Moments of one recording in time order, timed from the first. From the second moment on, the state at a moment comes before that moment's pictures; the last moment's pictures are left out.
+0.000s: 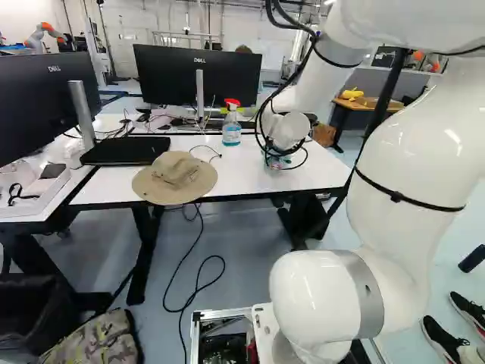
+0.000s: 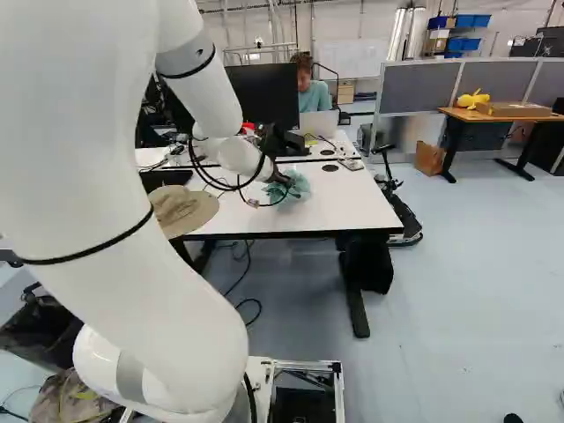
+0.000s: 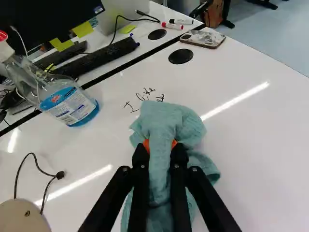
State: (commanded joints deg) arm -4.1 -5.5 -39.2 22.8 20.1 0.0
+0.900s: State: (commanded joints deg) arm -3.5 -17.6 -53.0 9.6 20.1 0.0
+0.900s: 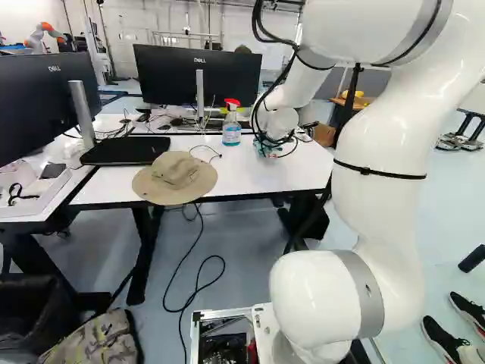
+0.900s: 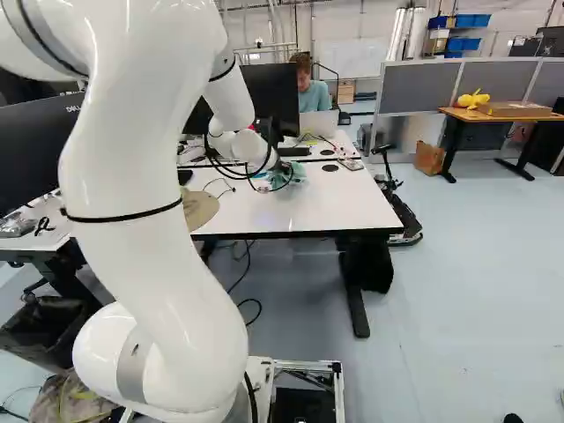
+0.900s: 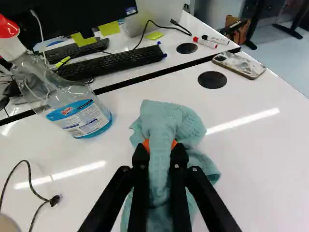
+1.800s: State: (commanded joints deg) arm -6.0 -21.4 -57.6 -2.2 19.9 0.0
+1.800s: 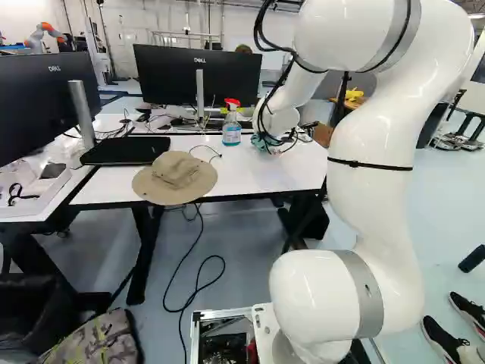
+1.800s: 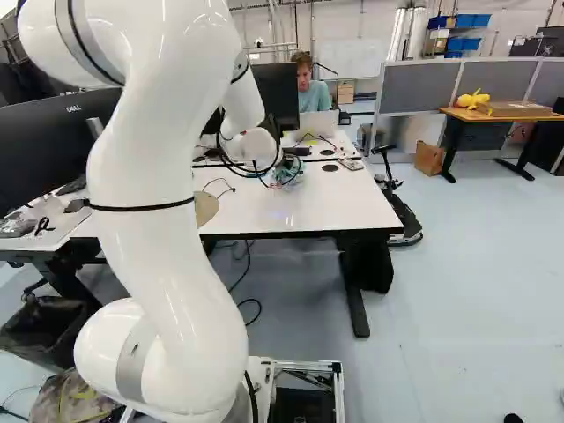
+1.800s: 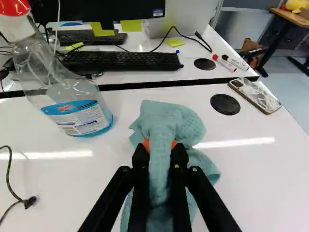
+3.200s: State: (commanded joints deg) arm -8.5 -24.9 -56.3 -2.2 19.9 0.0
